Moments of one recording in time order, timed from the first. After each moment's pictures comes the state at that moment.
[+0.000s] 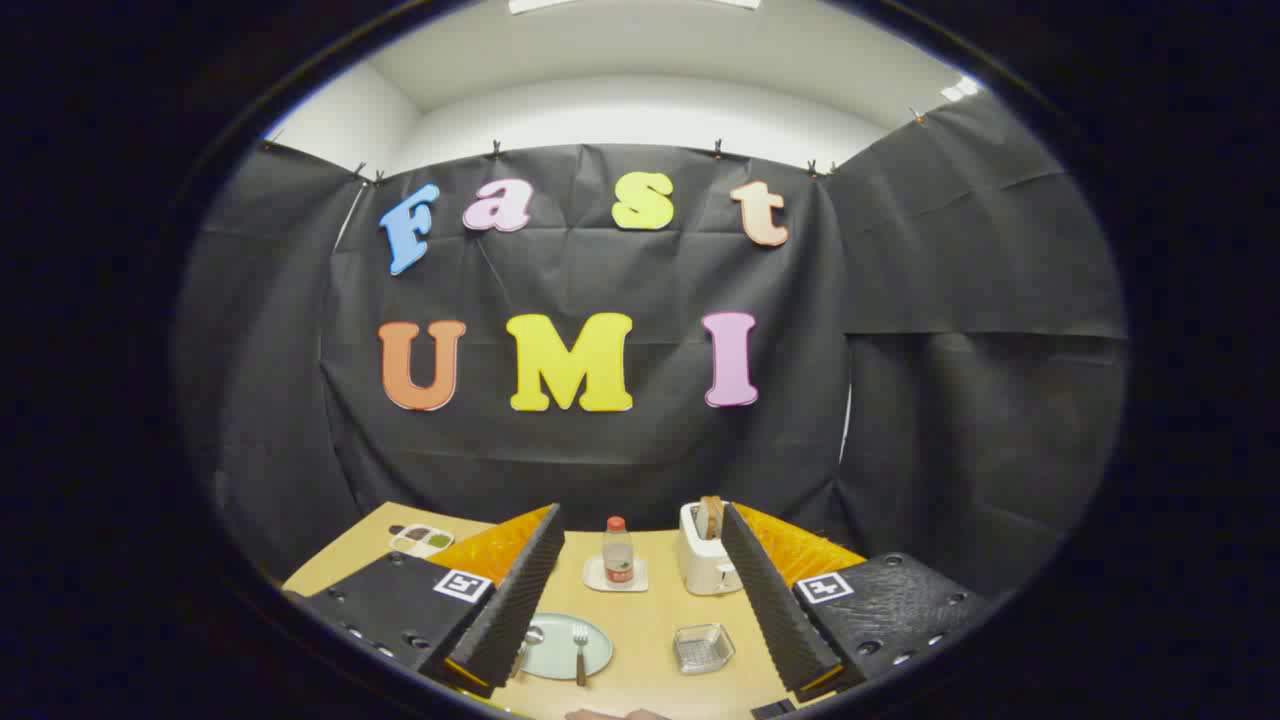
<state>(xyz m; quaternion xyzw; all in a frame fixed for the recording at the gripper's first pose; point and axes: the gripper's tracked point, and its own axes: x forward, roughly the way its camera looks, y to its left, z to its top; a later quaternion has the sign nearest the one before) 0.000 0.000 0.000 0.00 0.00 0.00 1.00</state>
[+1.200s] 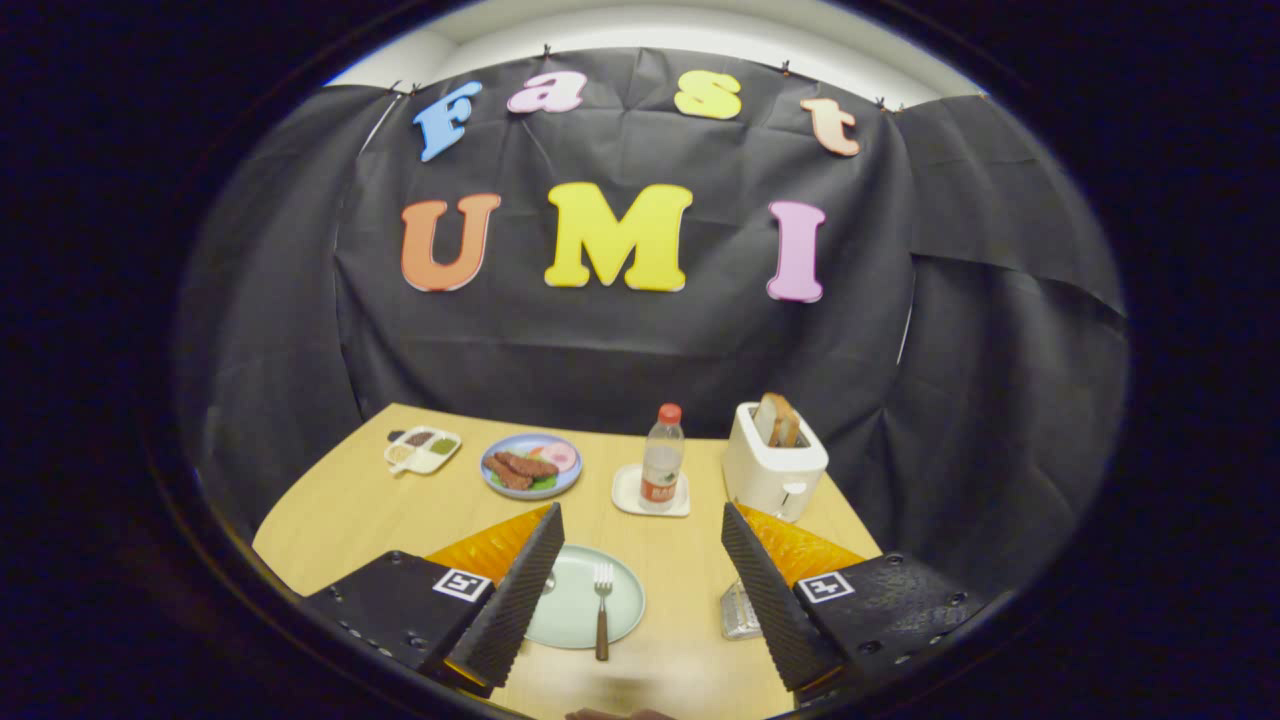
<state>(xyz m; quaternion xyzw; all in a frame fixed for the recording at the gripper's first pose) 0.091 0.074 -0.175 -0.06 0.16 0.03 0.98</state>
